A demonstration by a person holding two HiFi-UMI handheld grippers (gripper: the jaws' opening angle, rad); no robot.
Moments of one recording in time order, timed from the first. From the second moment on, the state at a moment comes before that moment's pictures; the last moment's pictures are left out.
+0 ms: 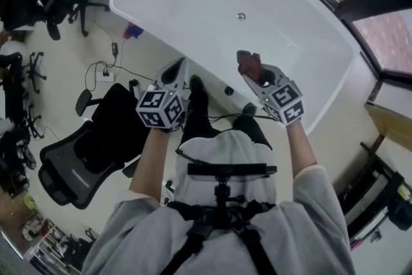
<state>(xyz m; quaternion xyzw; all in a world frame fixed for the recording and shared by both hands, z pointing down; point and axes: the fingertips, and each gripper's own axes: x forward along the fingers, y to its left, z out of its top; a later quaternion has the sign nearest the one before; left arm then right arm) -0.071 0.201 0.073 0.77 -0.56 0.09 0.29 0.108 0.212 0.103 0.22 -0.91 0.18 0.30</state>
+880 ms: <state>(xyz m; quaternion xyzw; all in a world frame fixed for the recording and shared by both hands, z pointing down) -0.076 0.159 0.235 0.72 -0.59 0.15 0.33 0.054 0.171 0.309 0.03 -0.92 0.29 0.28</state>
